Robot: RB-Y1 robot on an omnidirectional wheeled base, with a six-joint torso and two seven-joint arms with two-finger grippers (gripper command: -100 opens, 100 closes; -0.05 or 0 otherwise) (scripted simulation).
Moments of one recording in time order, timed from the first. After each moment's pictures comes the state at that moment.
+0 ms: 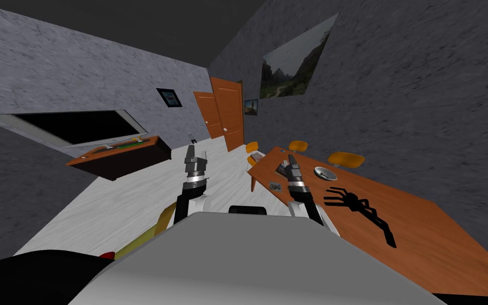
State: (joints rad) left arm 0.51 0.00 -0.05 -2.32 0.10 -0.39 -0.13; right arm 0.47 -0.14 0.03 -2.07 0.06 -0.39 0.03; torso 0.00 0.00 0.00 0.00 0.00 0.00
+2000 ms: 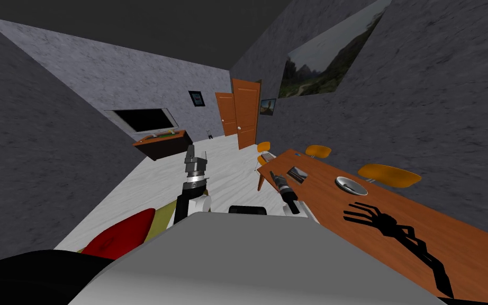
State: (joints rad) left arm 0.51 0.00 -0.05 -2.32 0.10 -0.39 -0.13; right arm 0.36 -0.18 0.07 -1.70 0.57 -0.10 0.40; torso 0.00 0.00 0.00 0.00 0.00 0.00
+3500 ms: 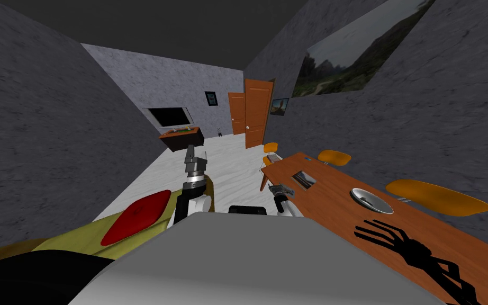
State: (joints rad) left arm 0.51 0.00 -0.05 -2.32 0.10 -0.39 -0.13; right arm 0.26 -0.16 0.16 -1.39 0.97 0.19 0.66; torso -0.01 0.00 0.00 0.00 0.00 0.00
